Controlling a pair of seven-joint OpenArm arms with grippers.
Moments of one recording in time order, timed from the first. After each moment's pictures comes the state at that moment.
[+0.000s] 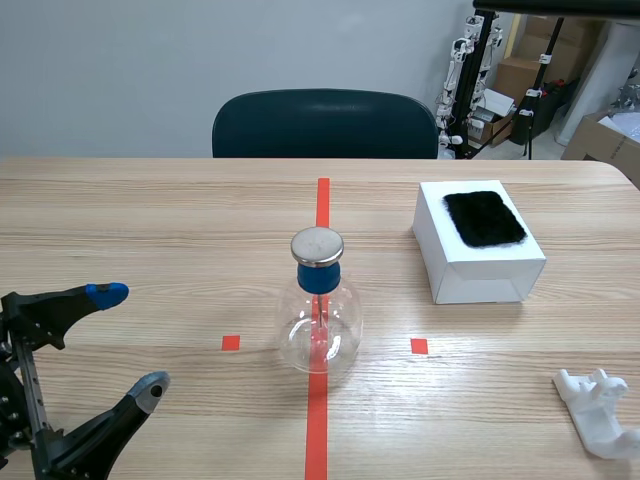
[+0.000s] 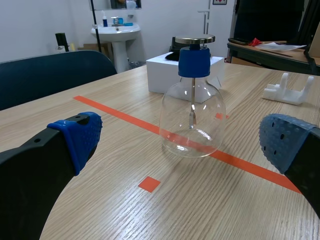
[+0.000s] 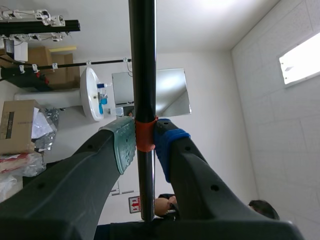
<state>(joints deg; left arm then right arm) 5.1 -27.8 12.2 44.5 25.4 -37.1 -87.3 -37.9 34.1 20.9 112.8 -52.5 -20.1 2.2</state>
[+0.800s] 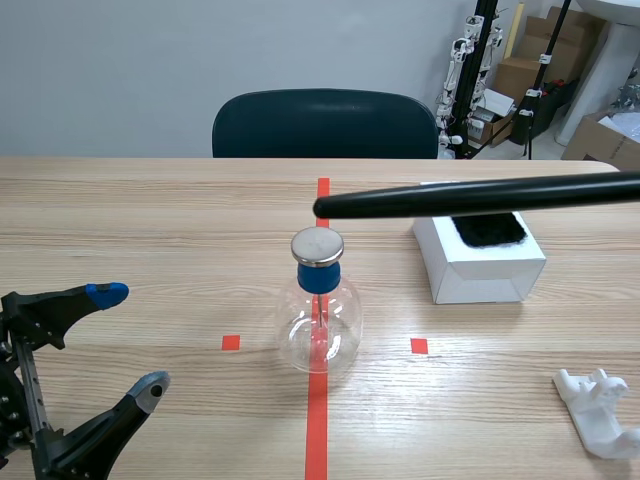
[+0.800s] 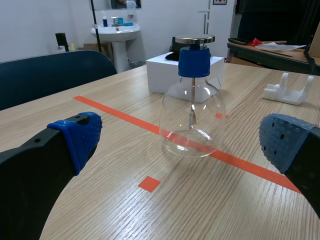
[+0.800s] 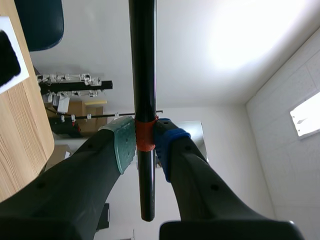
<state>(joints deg) 5.1 -27.8 12.2 44.5 25.4 -37.1 -87.3 -74.2 15.3 24.7 127.5 -56.7 -38.2 26.6</state>
